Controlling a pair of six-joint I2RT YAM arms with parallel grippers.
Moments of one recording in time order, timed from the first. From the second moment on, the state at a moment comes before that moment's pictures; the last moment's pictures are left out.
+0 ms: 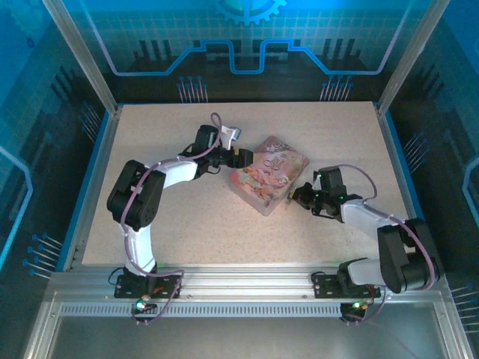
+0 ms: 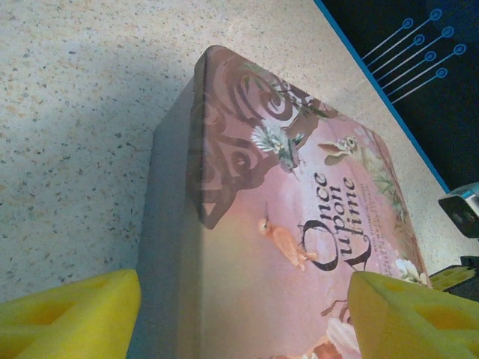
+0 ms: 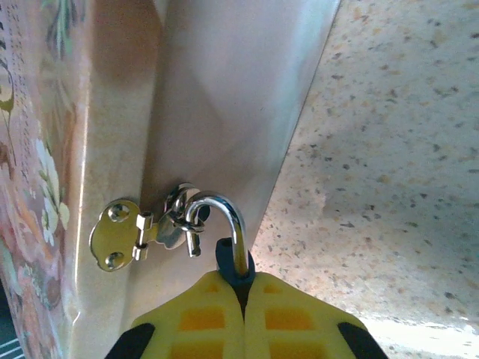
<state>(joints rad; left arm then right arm) -0.37 1.94 1.16 0.21 0.60 -0.35 0.21 1.32 0.51 -0.06 -0.40 0.85</state>
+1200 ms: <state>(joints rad) -0.37 1.71 1.04 0.19 0.58 -0.32 0.47 1.54 0.83 -0.34 -0.18 0.71</state>
